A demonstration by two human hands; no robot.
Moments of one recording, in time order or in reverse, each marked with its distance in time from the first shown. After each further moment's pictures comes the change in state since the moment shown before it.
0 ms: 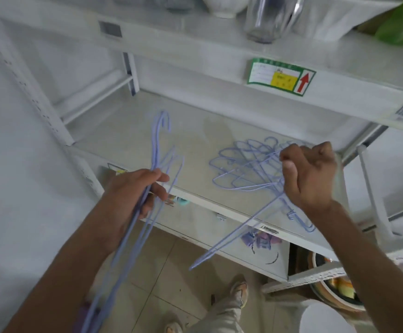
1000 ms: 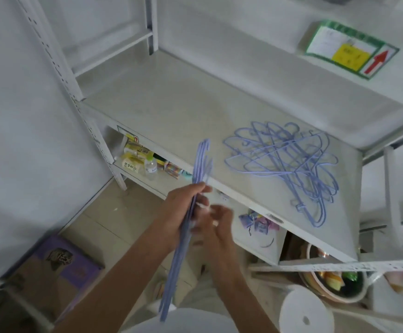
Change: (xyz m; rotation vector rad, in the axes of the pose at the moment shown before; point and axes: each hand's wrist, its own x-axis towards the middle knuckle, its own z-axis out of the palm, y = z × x) left_hand 0.008 -0.098 0.065 -0.335 0.054 -0.415; right_hand -0.108 -0.221 0.023 1.179 -0.563 1.202
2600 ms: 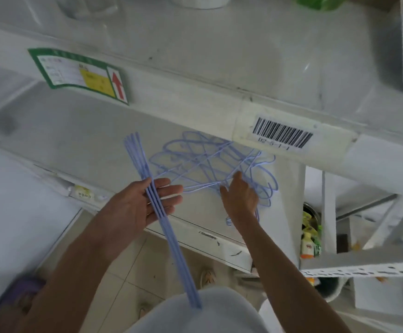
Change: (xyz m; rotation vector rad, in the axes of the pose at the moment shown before) left_hand 0.074 0.012 0.155 -0.126 -0.276 -0.053; right_hand 0.240 0.038 -0.294 -1.078 0.394 -0.002
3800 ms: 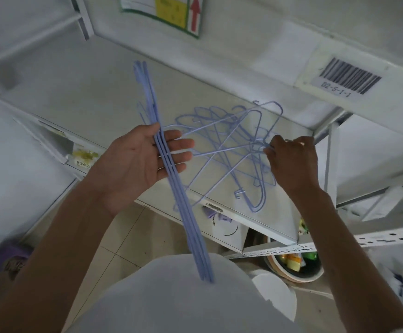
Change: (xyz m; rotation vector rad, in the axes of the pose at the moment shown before) left_hand -0.055 0.031 0.000 0.075 -0.107 0.135; right_hand -0.043 -0.004 -0.146 -0.611 0.324 -0.511
